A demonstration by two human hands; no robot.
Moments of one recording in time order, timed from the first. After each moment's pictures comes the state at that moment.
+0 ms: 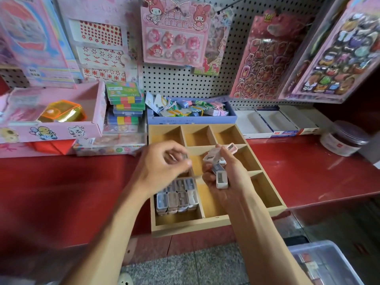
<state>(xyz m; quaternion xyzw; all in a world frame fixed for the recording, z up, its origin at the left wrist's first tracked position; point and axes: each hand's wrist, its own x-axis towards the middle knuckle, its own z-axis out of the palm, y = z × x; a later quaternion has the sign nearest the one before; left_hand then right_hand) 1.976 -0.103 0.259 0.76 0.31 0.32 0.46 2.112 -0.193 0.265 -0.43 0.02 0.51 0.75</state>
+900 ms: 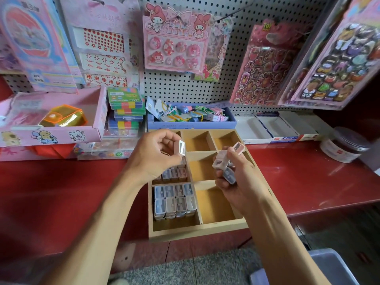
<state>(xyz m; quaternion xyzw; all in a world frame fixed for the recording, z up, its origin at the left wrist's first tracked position) 1.979 -0.085 0.283 0.74 0.30 0.34 0.49 2.134 -0.211 0.276 -0.52 -0.10 0.47 0.71</state>
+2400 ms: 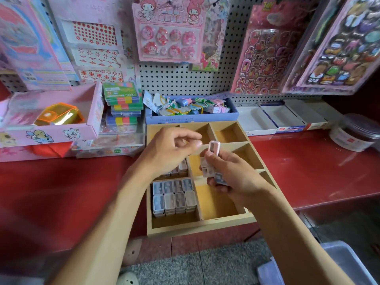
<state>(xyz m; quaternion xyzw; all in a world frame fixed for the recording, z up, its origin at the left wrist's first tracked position) 2.009 -0.087 0.280 0.82 0.28 0.26 0.43 2.136 -0.213 0.274 -0.63 -0.30 0.50 0.52</state>
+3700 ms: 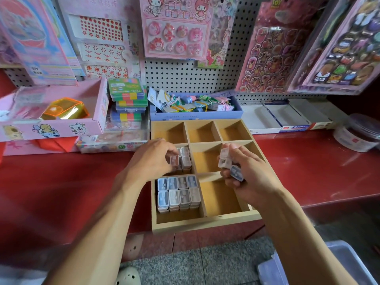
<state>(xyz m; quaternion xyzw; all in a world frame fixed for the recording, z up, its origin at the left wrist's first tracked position) 1.984 -0.063 0.240 0.90 0.36 0.13 0.20 2.147 -0.220 0.266 -0.57 -0.17 0.49 0.64</state>
